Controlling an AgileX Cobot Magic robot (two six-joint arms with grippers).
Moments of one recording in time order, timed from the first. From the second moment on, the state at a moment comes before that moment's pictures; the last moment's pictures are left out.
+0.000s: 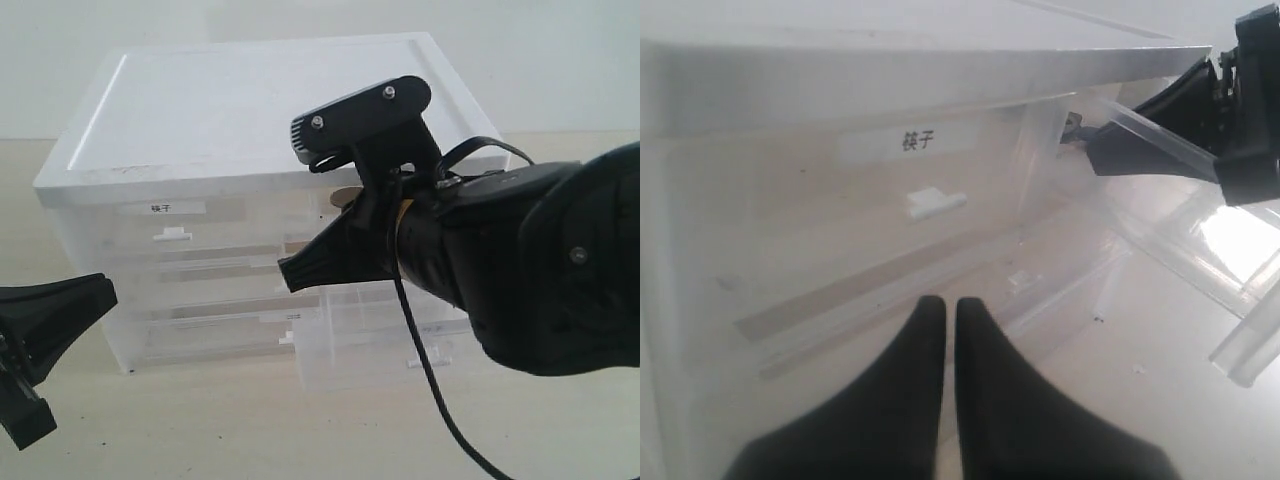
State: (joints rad) left arm 0.02 1.27 -0.03 0.82 -1.14 -0.45; right arm 1.01 1.51 -0.86 -1.32 0.60 1.51
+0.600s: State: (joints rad) left arm 0.02 1.27 -0.03 0.82 -1.14 -0.45; right arm 1.03 1.24 -0.85 -0.83 0.54 0.74
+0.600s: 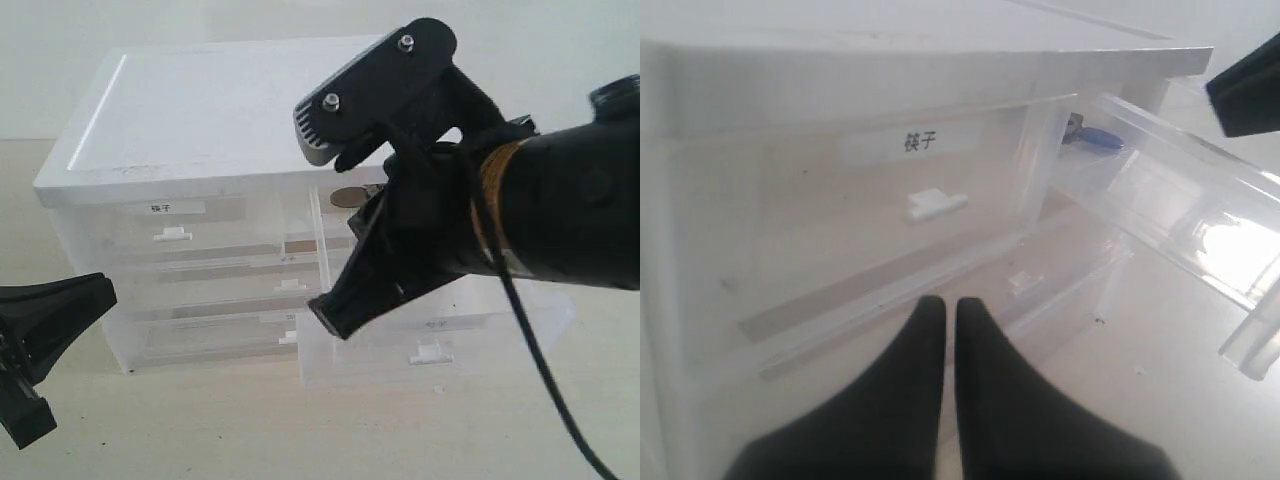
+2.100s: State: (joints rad) left arm 0.02 1.27 -0.03 0.84 -1.16 -0.45; right arm 1.21 1.20 -0.85 -0.59 0.97 -0.13
